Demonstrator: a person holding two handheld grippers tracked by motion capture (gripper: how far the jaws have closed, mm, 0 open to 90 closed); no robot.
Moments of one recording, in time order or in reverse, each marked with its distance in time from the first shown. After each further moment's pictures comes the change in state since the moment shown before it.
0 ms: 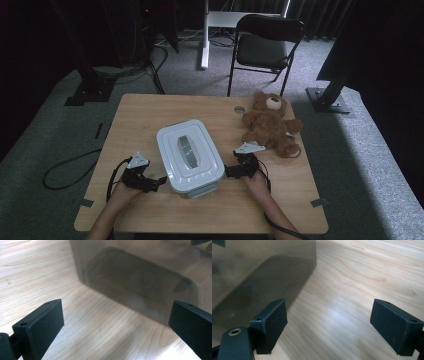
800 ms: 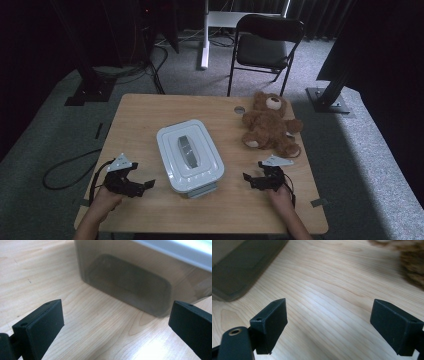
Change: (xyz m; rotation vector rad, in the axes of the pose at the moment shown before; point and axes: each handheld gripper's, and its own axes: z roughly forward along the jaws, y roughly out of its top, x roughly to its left) left arm -0.002 0.007 -0.057 -0.018 -0.040 -0.001; right arm -0.029 -0.055 -0.063 0.004 -0.096 0.065
